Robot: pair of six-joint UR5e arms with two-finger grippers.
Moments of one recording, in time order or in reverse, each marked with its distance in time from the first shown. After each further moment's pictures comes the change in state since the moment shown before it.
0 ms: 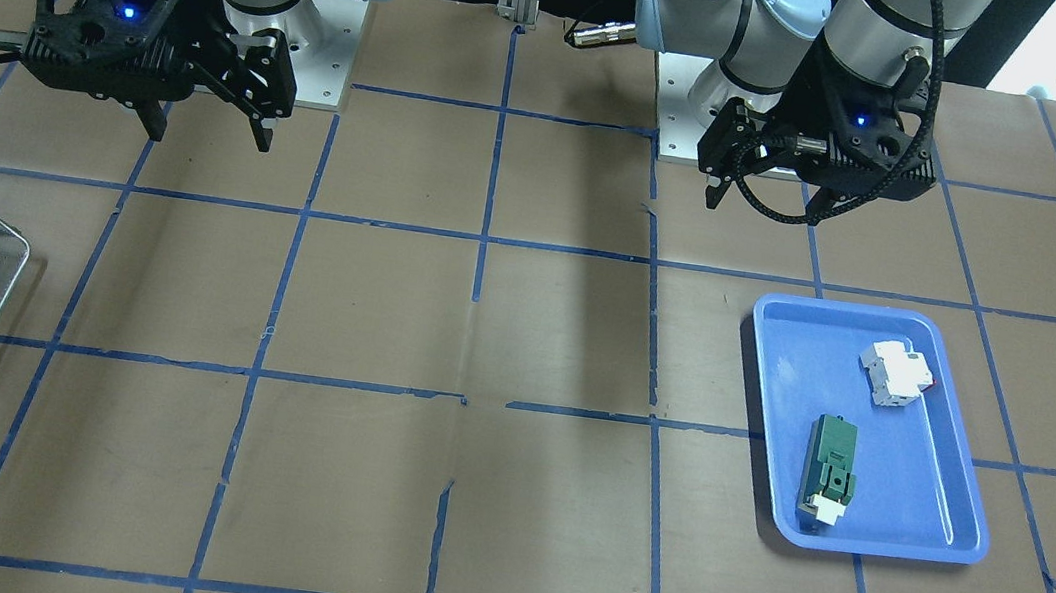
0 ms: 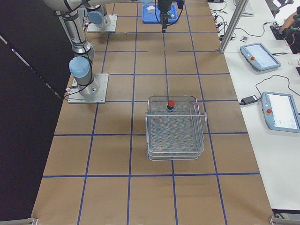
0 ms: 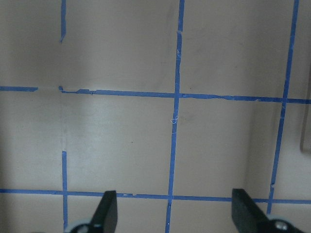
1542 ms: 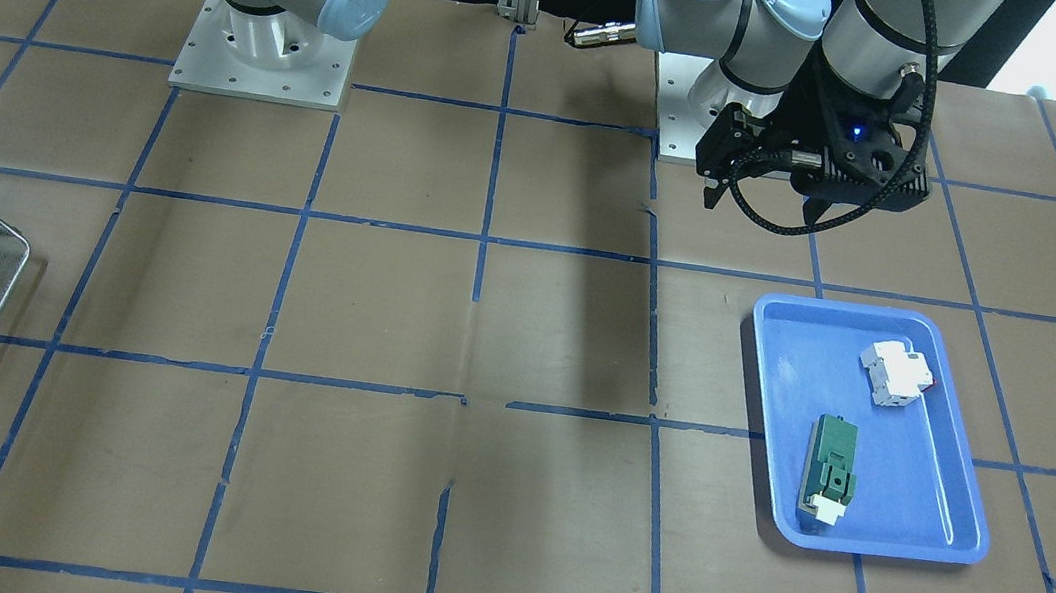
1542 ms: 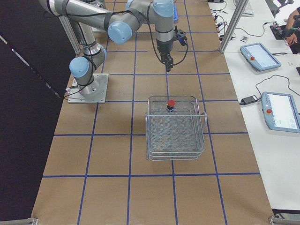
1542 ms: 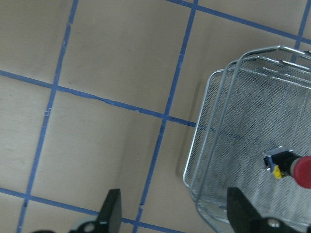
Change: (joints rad) left arm -0.001 -0.021 0.023 -0.055 0.000 -0.004; right arm -0.481 -0.111 0.180 -0.180 0.051 -0.678
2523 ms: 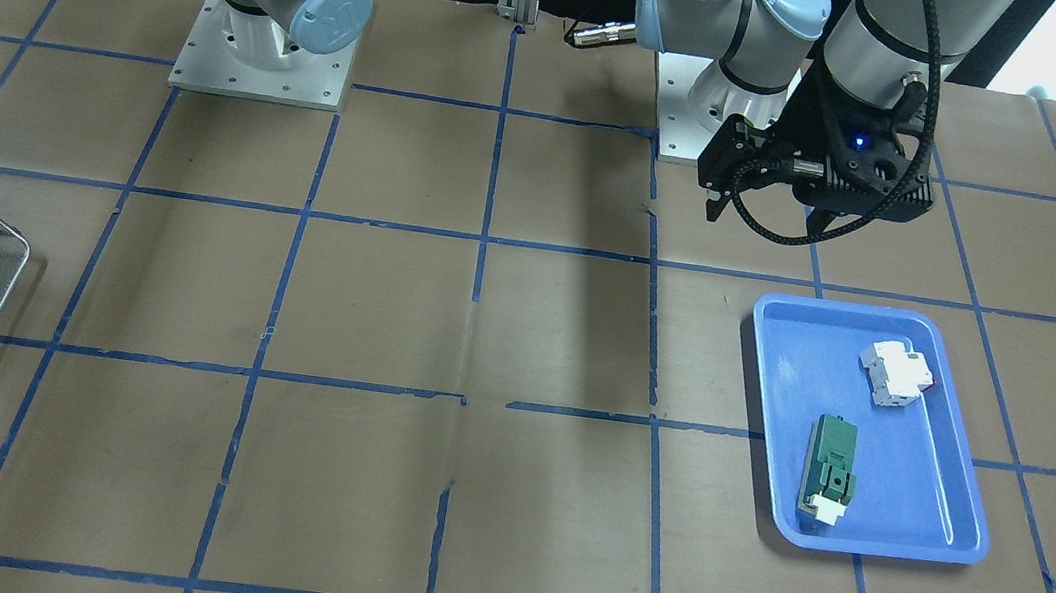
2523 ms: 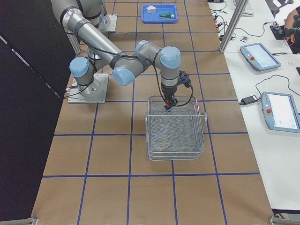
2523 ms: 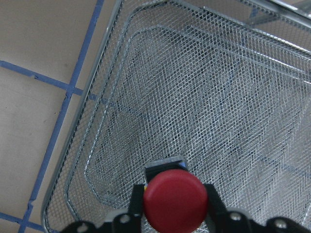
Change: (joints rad) left arm 0.001 -0.010 0.000 0.025 0.005 0.004; right arm -0.282 0.237 0.022 -0.231 -0.012 -0.394
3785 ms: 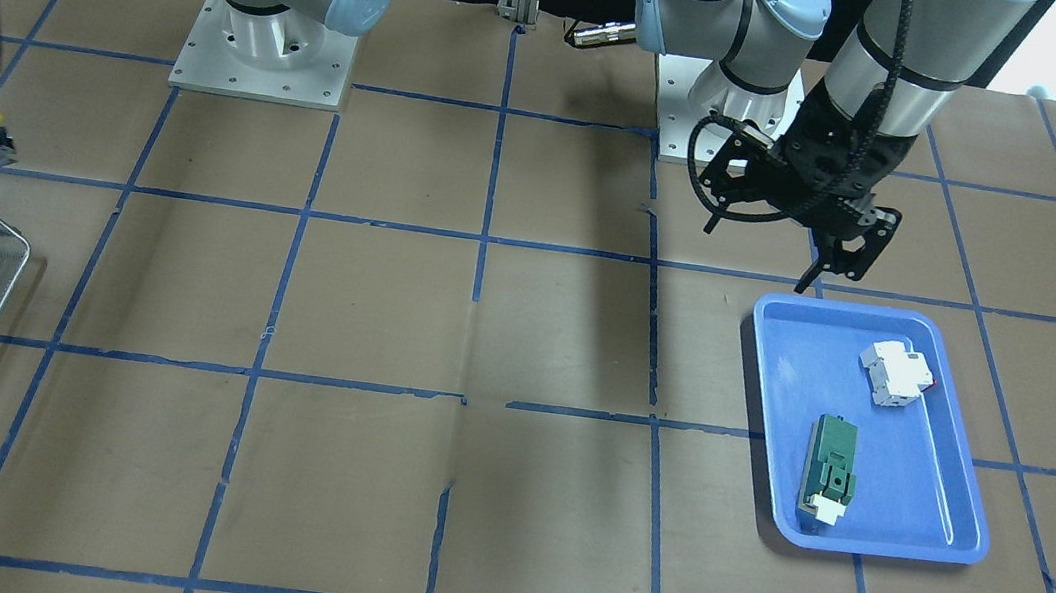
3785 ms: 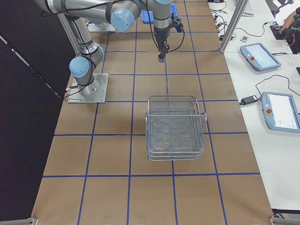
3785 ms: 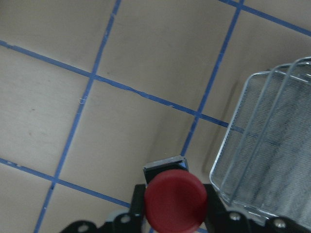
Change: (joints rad) left arm 0.029 0.010 -0.084 0.186 -0.030 0.507; right arm 0.252 -0.233 -0.009 0.253 -0.010 0.252
